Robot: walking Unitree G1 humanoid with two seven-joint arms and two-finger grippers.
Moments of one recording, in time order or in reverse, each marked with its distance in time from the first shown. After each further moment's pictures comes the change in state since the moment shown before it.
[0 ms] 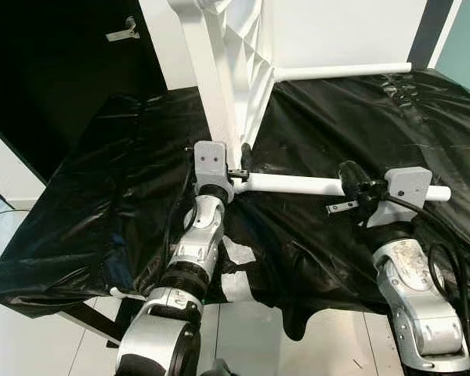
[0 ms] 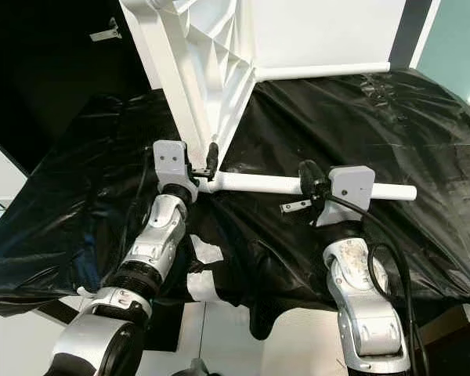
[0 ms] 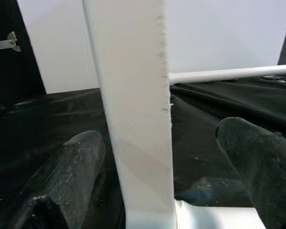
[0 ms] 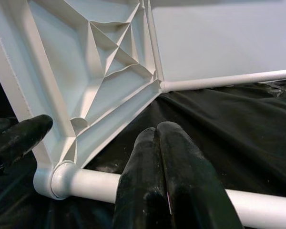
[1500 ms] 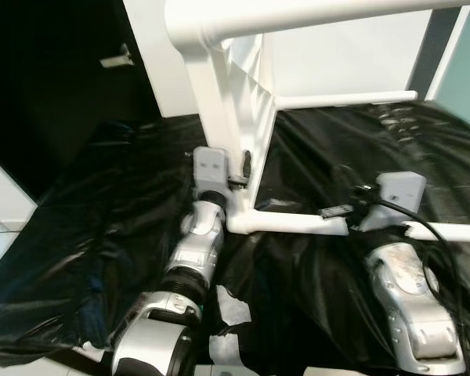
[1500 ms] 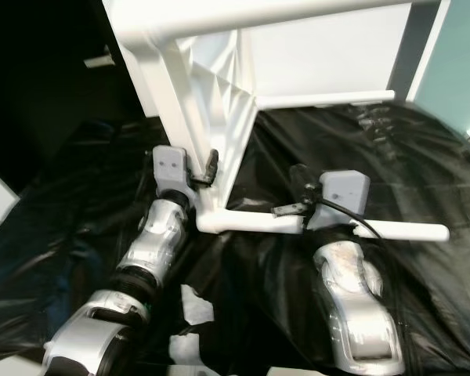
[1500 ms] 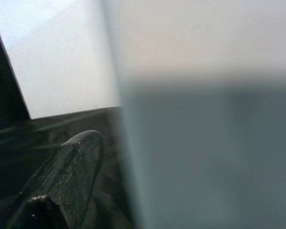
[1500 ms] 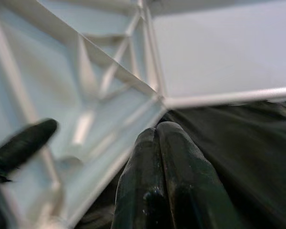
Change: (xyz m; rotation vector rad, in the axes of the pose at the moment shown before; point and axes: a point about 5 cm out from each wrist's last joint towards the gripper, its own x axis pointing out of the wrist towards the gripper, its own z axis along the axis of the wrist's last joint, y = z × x) left arm -0.002 -0.010 -0.003 -0.001 -0.012 -0.075; right arm 0.001 0.000 -0.001 0.000 0.002 0.000
